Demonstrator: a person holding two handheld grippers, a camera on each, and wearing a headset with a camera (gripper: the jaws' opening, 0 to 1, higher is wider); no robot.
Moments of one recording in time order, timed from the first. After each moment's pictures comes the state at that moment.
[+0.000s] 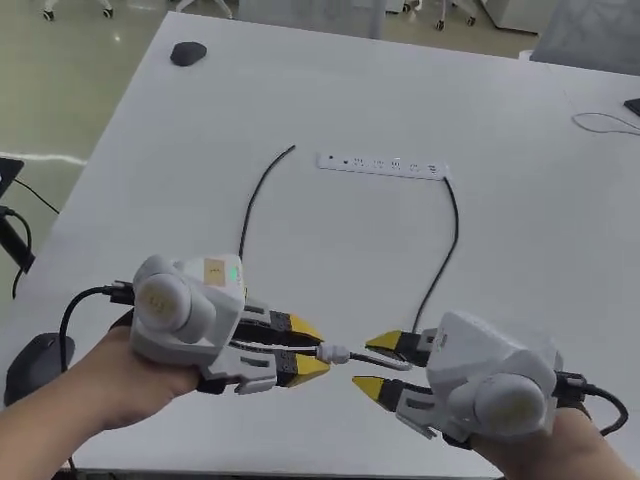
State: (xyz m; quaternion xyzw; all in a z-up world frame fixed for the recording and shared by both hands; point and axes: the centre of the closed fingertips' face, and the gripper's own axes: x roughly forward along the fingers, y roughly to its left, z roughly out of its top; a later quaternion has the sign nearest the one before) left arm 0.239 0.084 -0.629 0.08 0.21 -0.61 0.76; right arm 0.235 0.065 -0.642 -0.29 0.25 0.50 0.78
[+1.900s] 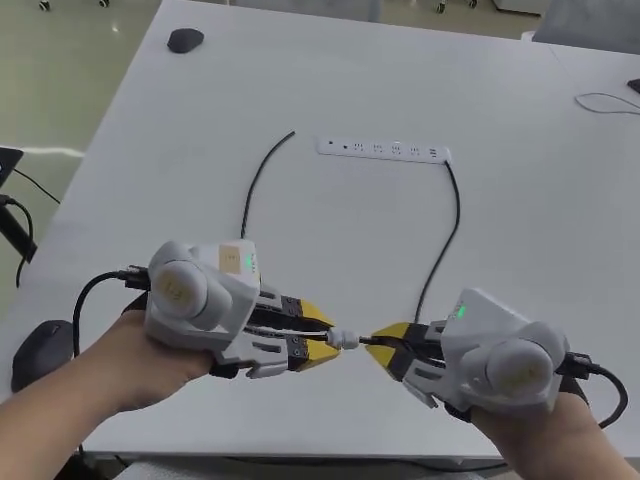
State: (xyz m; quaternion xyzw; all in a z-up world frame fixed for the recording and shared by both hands) left arm 0.236 0.075 -0.630 0.11 0.21 -0.61 0.76; right arm 0.244 0.046 -0.652 -0.22 0.27 0.46 0.82
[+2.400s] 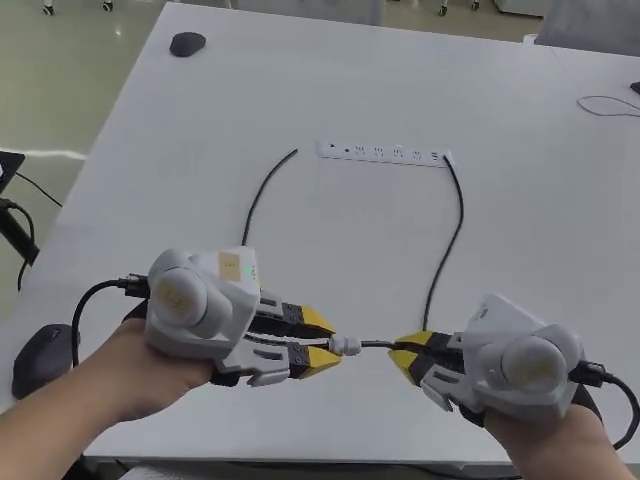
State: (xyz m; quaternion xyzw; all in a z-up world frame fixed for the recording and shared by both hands) left arm 0.234 0.072 -0.629 0.10 0.21 -0.61 0.76; right arm 0.257 0.014 -0.673 -0.16 0.31 0.40 0.85
